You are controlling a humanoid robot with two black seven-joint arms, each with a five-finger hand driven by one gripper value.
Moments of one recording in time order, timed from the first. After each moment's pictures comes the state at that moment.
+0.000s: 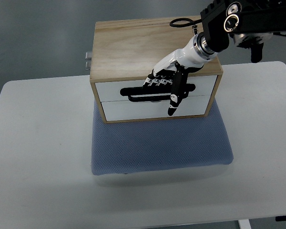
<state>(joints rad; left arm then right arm) 0.00 0.00 0.14 -0.12 0.10 -0.07 -0.04 2.03 -0.33 -0.71 1.31 -0.16 0.48 -0.08</state>
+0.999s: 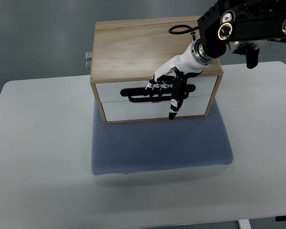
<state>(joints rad) 0.00 0.00 0.14 -0.12 0.10 -0.07 -0.04 2.02 -0.30 -0.73 1.31 -0.15 0.47 -0.10</state>
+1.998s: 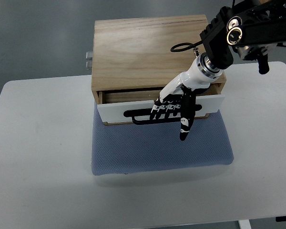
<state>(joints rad) 0.00 0.00 0.14 -0.12 0.10 -0.07 -0.04 2.06 -0.35 -0.74 1.42 -0.15 0.61 -0.10</state>
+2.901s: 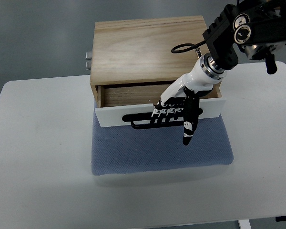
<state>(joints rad) 0.00 0.00 0.14 -0.12 0.10 -0.07 -0.04 2.10 -0.38 -0.75 1.49 -0.15 0.61 -0.09</state>
